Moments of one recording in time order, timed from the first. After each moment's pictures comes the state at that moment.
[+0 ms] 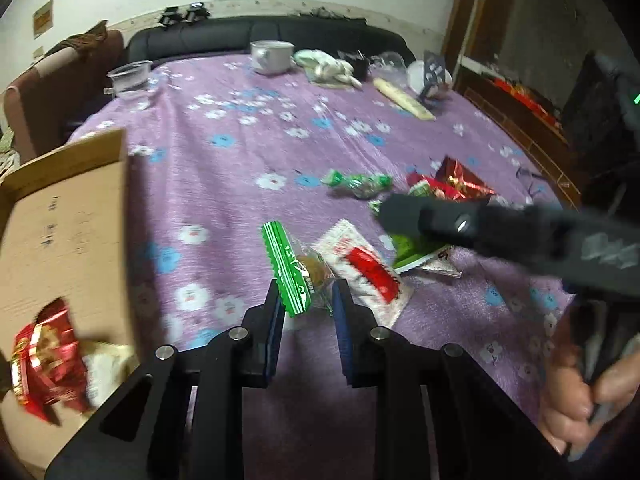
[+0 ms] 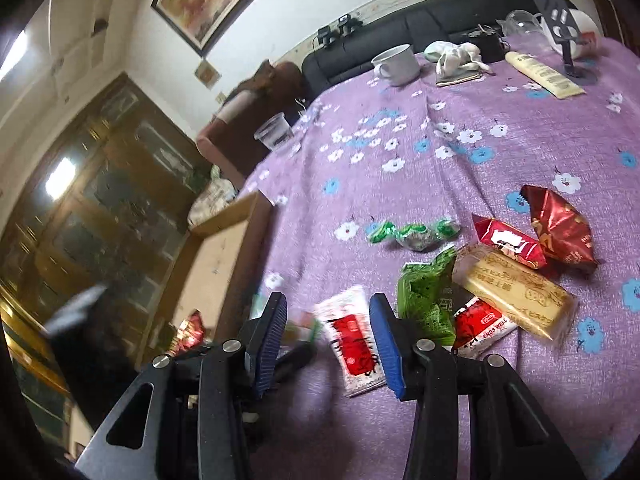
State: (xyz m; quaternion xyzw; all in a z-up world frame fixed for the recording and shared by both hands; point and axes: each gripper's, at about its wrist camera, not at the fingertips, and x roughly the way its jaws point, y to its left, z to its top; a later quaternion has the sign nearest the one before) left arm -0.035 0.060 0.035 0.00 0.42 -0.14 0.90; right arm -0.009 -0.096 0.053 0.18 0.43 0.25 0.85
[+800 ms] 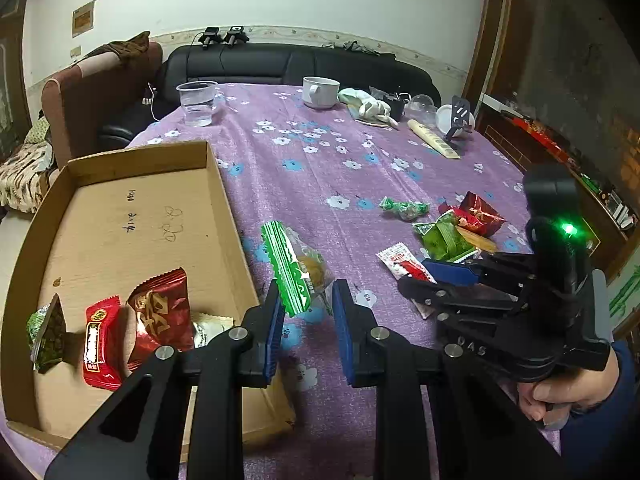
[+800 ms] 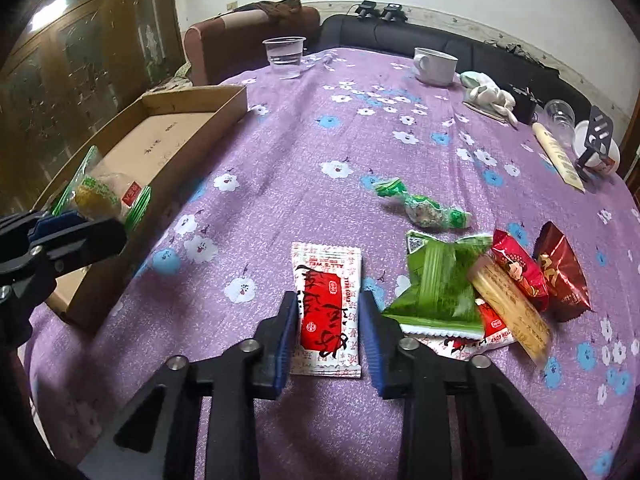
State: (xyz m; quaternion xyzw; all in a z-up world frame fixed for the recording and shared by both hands) left arm -0.065 0.112 0.052 -0.02 0.37 -0.10 0.92; right arm -0.030 -0.031 0.028 -0.07 0.43 0.20 0.88
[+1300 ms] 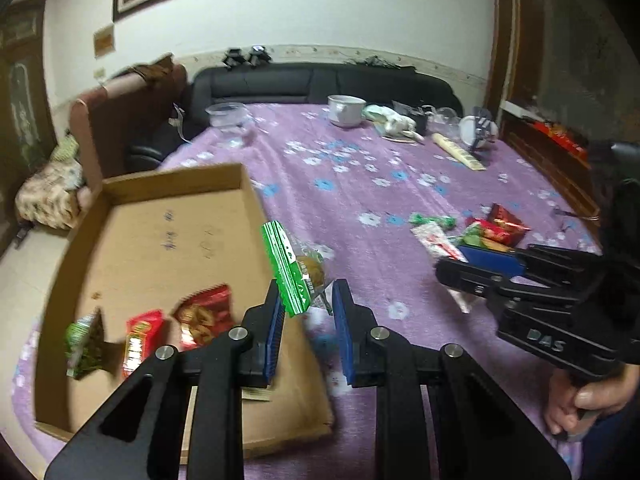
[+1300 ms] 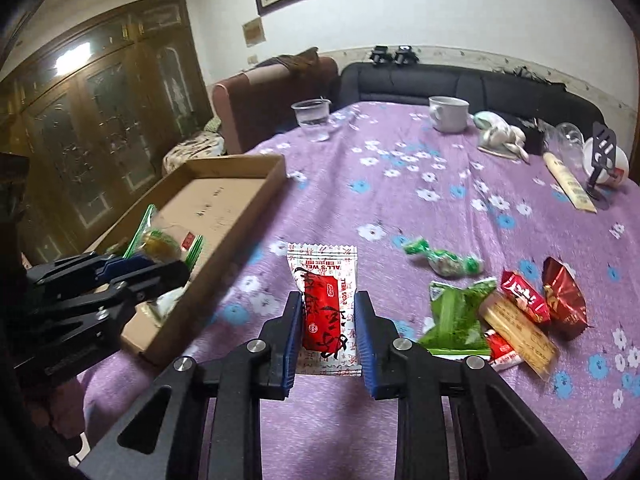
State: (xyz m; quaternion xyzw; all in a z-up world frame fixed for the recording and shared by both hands) left arm -0.076 0.119 0.060 0.01 0.33 -0.04 0.94; right arm -0.050 -0.031 0.065 -0.01 0.35 0.26 0.90
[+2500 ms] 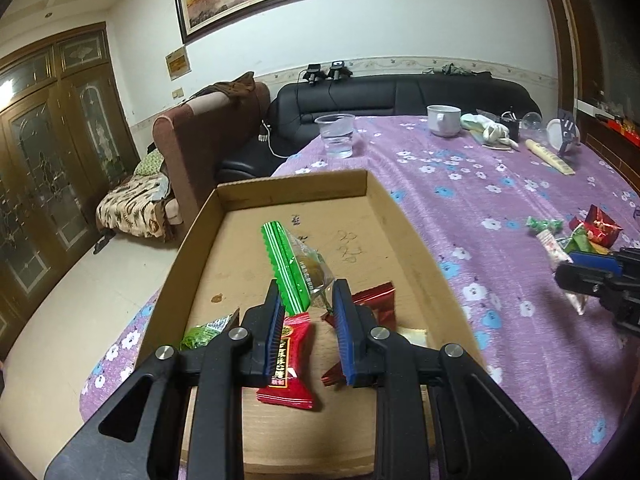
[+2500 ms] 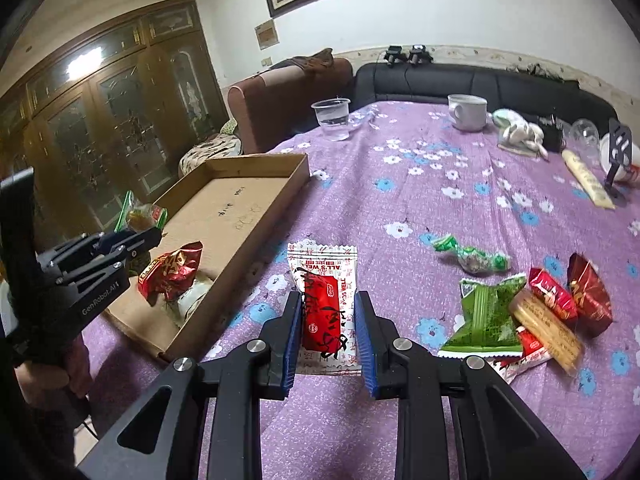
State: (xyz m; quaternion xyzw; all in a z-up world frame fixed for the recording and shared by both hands) left arm -0.078 0.174 0.049 0.06 0.30 0.11 0.95; right arm -0.048 -0.025 0.056 0.01 0.36 0.28 0.89
